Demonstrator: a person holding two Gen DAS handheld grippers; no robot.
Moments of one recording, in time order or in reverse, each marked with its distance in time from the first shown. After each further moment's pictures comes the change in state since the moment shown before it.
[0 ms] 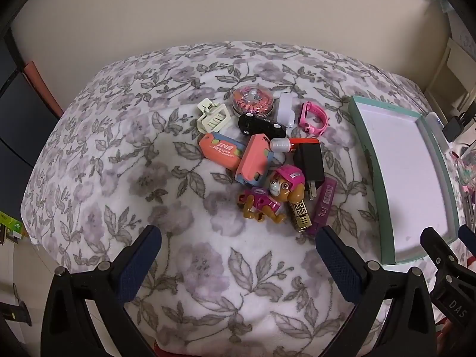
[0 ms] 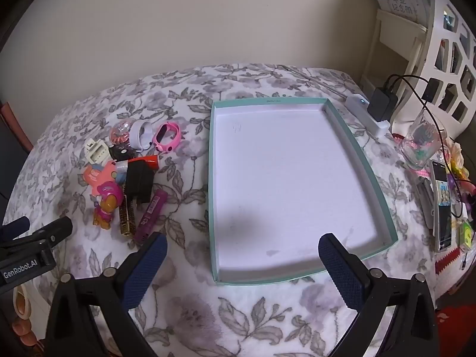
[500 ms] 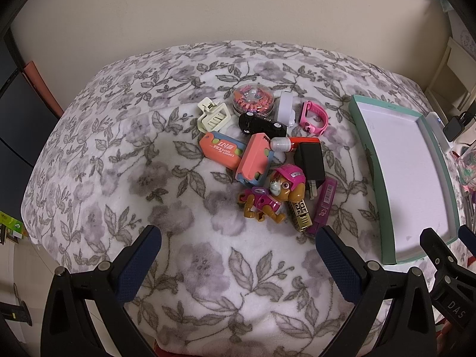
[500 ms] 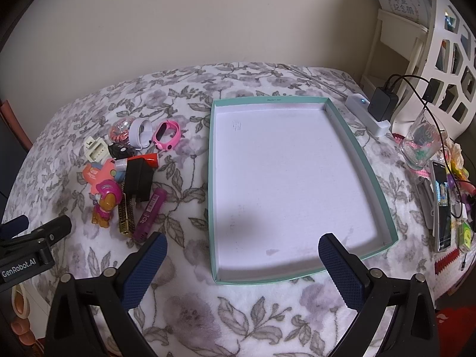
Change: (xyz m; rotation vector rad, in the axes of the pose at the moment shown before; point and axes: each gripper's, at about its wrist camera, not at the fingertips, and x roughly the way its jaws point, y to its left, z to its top) left arm 0.000 0.000 0.000 0.003 0.000 0.002; right arm 0.001 0.000 -0.001 -0.004 0.004 -0.004
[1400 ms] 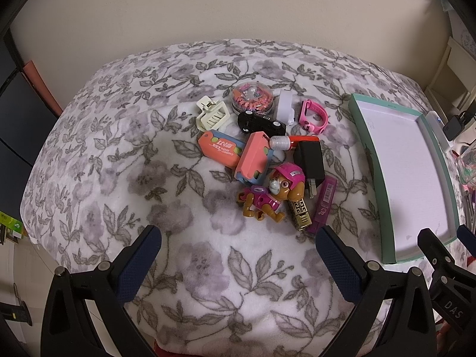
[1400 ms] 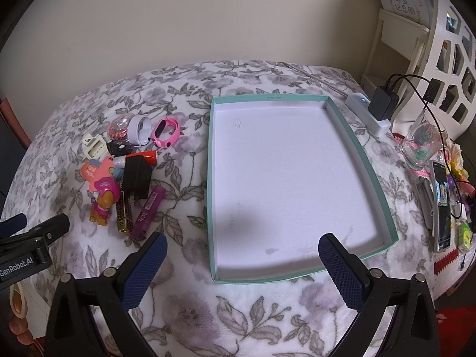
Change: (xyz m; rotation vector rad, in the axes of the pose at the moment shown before) left arm 0.002 0.002 -0.002 0.000 0.005 -0.010; right arm 0.004 0.000 -0.003 -0.005 0.004 -0.005
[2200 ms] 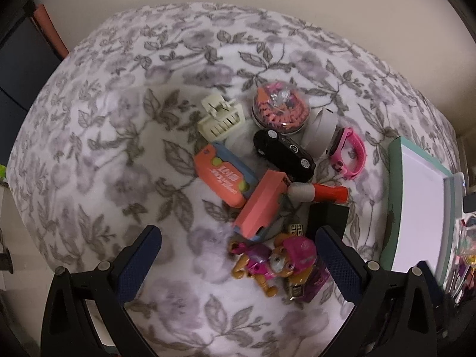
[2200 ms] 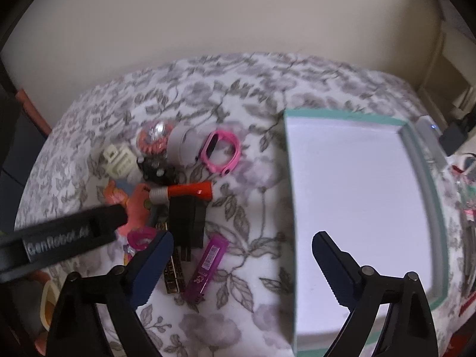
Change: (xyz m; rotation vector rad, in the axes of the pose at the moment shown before) left arm 0.076 0.009 0.079 -0.228 0.212 -0.003; right arm 0.067 0.077 0.068 -0.079 0.096 0.137
